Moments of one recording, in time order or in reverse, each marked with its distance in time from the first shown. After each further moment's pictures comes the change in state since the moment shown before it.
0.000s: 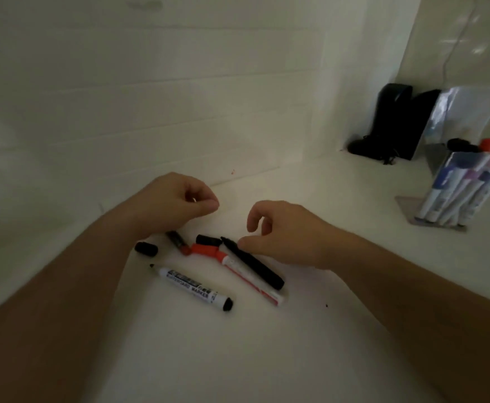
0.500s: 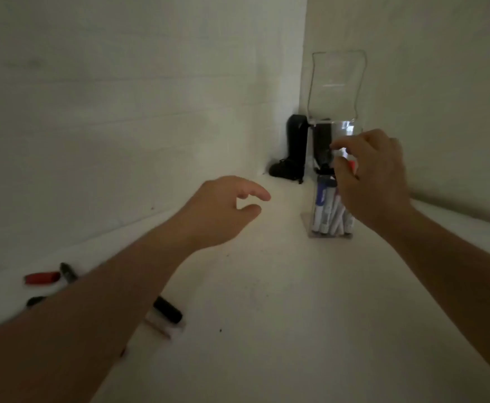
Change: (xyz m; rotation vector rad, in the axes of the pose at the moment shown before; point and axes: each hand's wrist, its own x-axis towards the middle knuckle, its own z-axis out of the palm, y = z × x) left_hand 0.049 0.180 0.108 0.019 0.043 0.424; right_hand -0.079 0.151 -0.182 -0.468 1.054 -0.024
